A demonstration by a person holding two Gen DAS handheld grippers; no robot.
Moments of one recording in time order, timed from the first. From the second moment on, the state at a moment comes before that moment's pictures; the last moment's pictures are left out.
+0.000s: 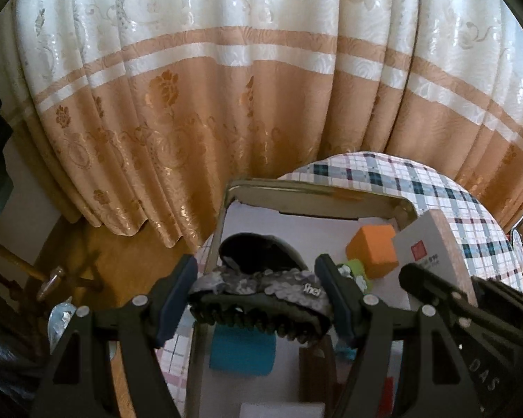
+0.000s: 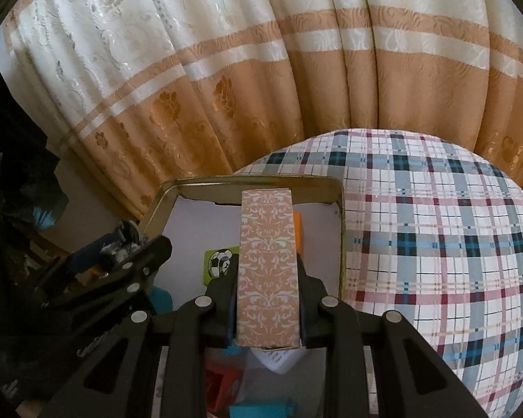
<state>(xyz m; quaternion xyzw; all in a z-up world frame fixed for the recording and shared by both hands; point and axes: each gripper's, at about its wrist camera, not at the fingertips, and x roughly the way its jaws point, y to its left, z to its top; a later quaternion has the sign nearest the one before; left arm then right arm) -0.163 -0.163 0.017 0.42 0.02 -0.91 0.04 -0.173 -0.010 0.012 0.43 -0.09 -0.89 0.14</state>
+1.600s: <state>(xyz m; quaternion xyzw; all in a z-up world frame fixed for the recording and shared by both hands) -0.011 -0.162 0.050 0.34 0.03 -0.94 0.06 0.008 0.025 0.071 0.25 -0.12 -0.96 0.02</state>
